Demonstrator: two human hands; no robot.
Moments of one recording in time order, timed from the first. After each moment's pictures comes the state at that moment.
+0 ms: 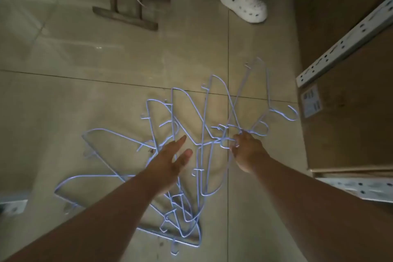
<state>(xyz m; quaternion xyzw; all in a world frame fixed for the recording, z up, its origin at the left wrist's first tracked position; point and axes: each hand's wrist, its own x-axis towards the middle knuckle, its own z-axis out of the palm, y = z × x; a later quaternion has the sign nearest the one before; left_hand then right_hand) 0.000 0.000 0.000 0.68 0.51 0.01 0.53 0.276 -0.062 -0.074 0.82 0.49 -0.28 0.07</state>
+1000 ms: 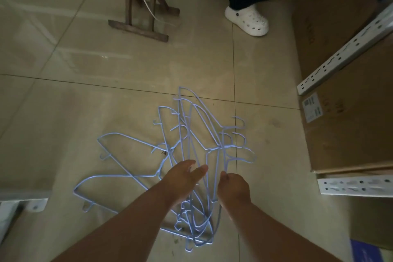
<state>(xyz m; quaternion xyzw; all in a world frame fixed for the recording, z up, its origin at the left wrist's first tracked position) -0.013 -0.024 0.003 0.57 0.55 -0.01 0.61 0.131 -0.113 -0.034 0.91 0.26 -0.32 -0.07</state>
